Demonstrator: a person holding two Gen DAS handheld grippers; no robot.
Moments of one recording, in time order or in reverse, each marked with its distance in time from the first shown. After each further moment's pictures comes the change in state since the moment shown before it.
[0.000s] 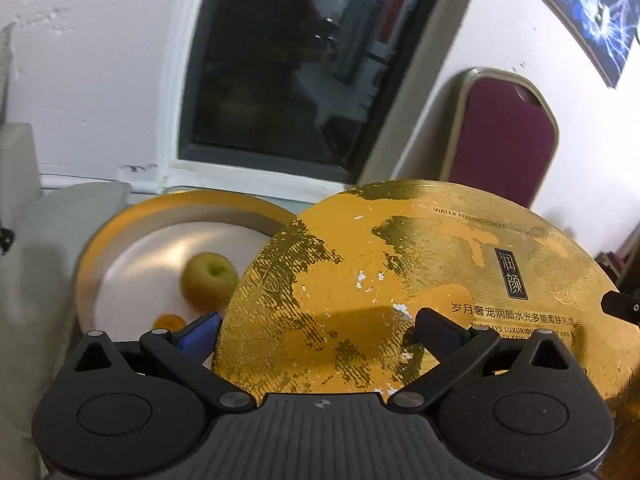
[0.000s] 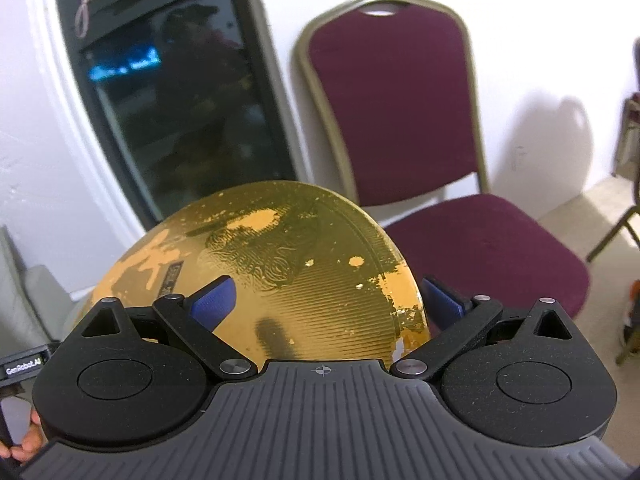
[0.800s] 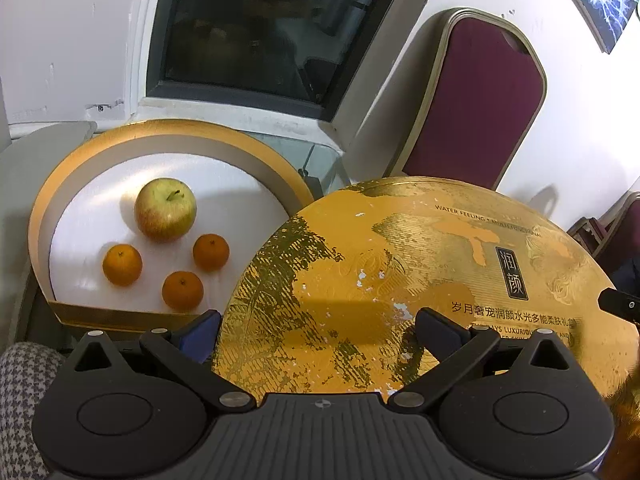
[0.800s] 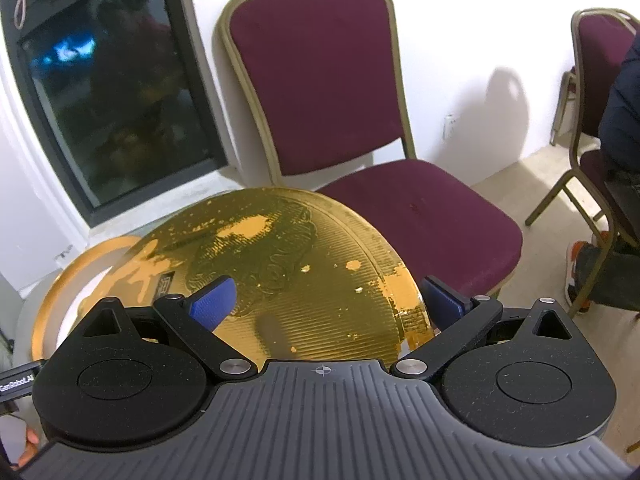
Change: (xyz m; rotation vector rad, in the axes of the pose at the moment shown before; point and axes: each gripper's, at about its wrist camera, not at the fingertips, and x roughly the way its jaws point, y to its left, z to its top) left arm 0.027 -0.013 -0.035 -0.026 0.153 -0.054; right arm -0.011 -0.031 -0.024 0.052 0.067 -0.181
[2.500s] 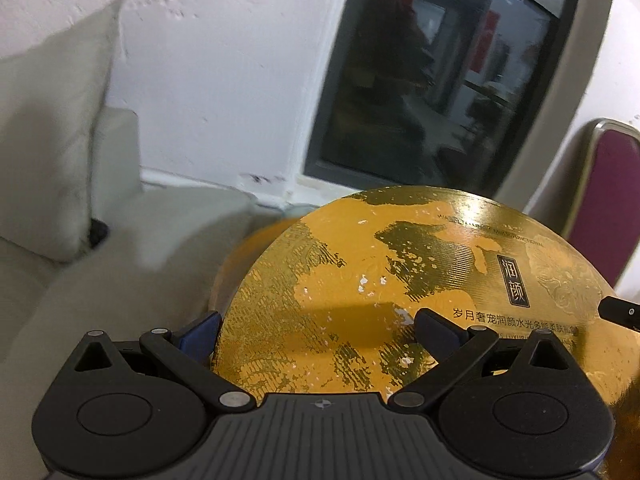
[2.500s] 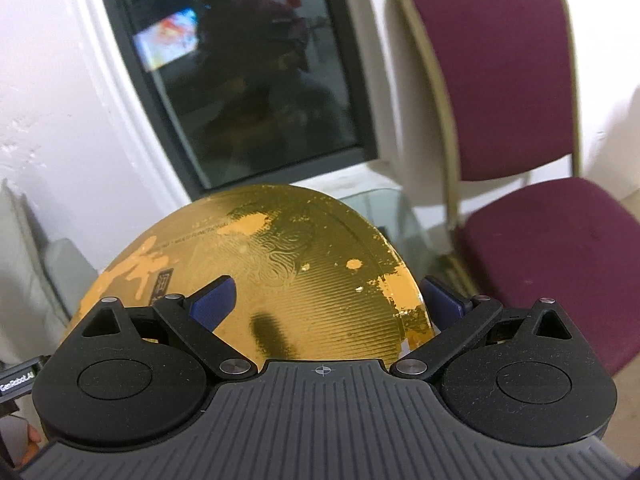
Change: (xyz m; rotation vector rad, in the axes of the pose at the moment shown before) left arm -0.039 0.129 0.052 -0.115 -0.260 0.348; right arm 0.104 0.167 0.012 -0.126 0.004 0.340
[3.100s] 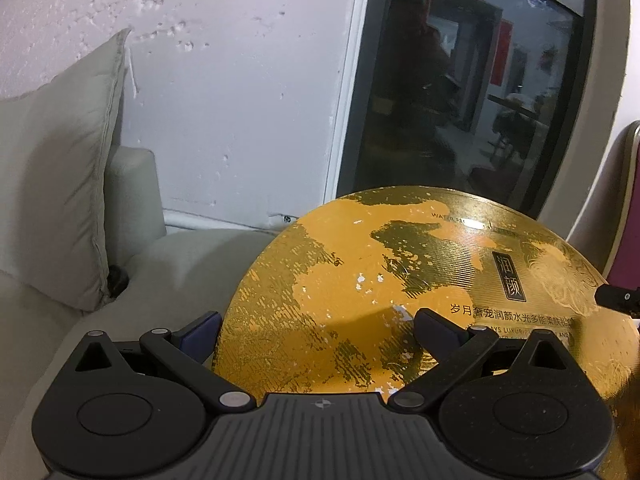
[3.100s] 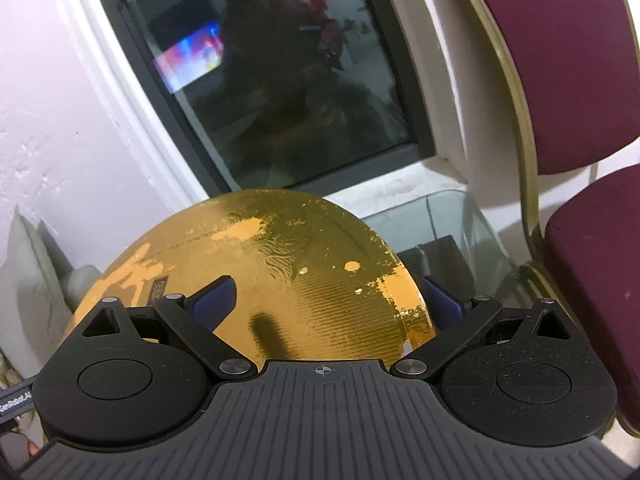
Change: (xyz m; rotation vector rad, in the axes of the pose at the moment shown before) left arm 0.041 0.004 0.021 0.036 -0.059 0.078; right arm 0.098 0.017 0.005 0.065 -0.024 0.141
